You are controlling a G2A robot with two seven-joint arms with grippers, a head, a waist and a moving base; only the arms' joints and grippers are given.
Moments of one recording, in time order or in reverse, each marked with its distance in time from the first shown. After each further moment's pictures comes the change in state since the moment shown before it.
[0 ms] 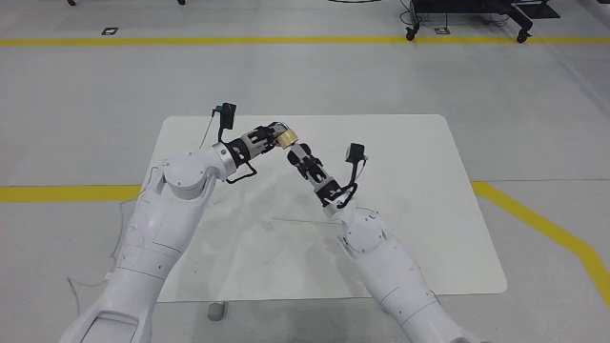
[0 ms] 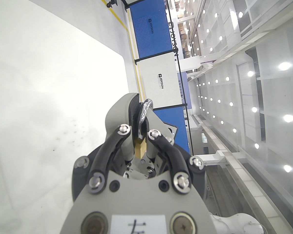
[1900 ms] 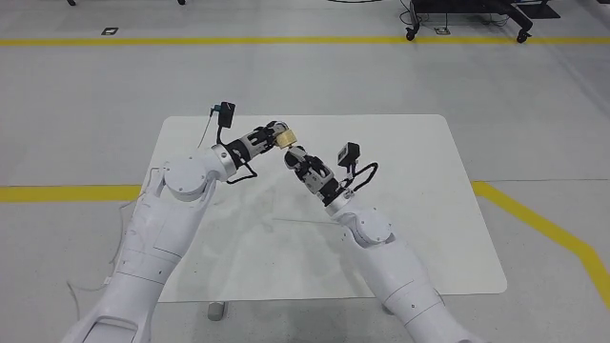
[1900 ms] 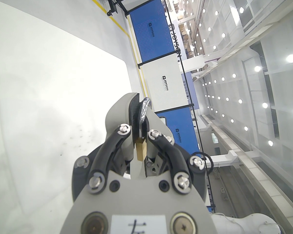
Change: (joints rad) left arm 0.029 0.006 -0.006 -0.045 0.062 -0.049 0.030; right arm -0.009 0.012 0.028 -0.058 0.538 0.231 0.360
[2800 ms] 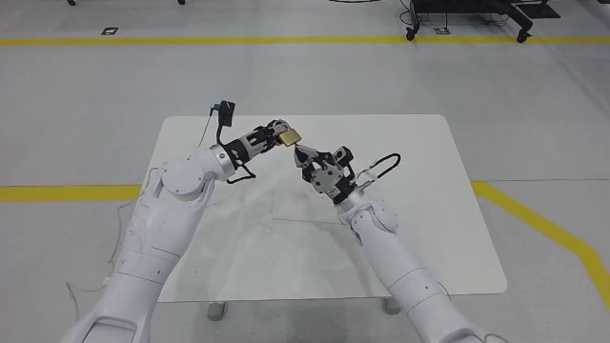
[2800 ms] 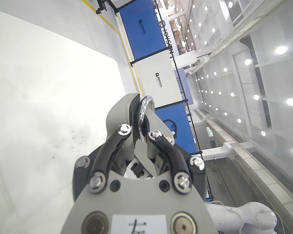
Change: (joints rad) left arm -0.001 0.002 -0.006 0.009 -0.026 -0.041 -0.025; right arm 0.052 0.002 0.057 0.120 0.483 0.190 0.369
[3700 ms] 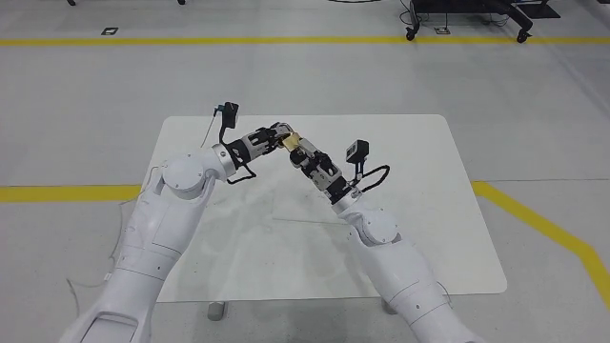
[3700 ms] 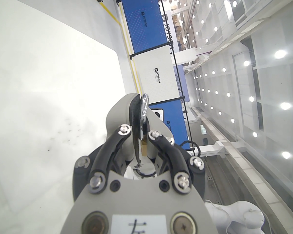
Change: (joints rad) left arm -0.023 -0.003 0.012 0.031 -0.044 0.029 -0.048; right arm -0.065 0.020 -0.044 -0.154 -0.624 -0.265 -0.454
